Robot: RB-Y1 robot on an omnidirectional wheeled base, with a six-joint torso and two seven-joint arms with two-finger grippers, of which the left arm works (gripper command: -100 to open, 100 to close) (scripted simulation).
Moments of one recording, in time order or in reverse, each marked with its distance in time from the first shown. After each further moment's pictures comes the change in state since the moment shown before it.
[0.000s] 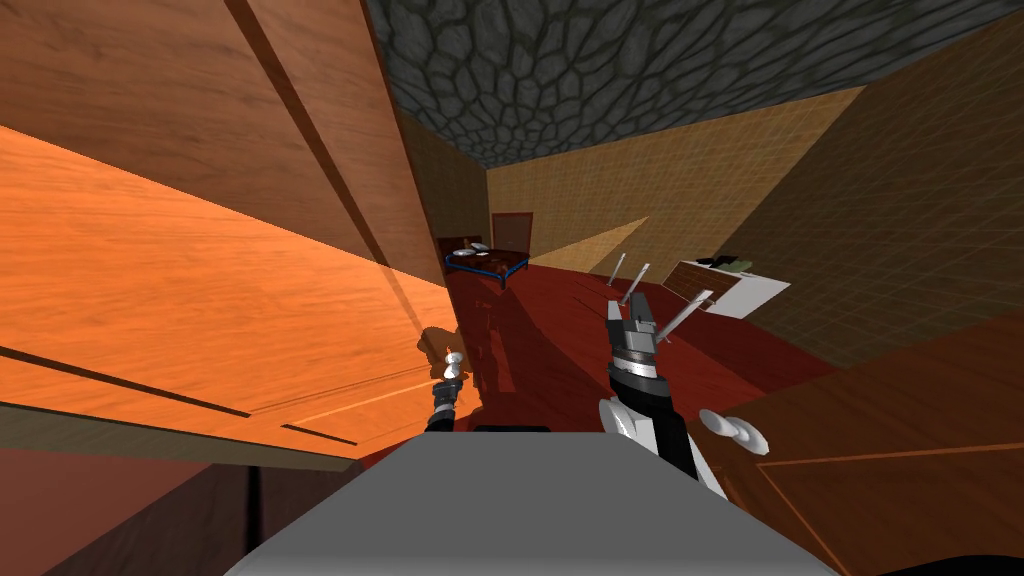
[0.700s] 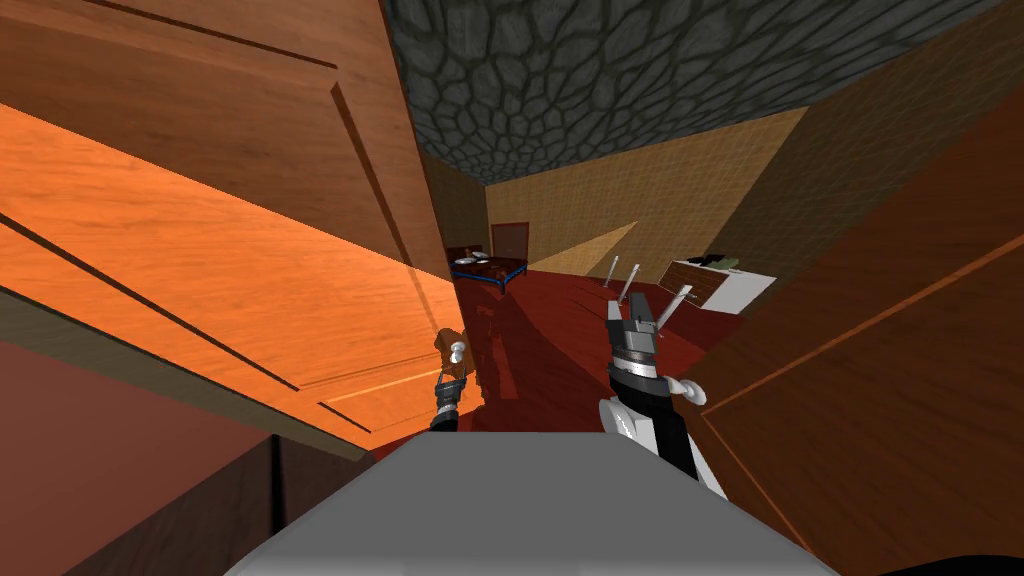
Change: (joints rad) arm 0.039 -0.021 -0.039 -0.069 0.037 -0.018 0.106
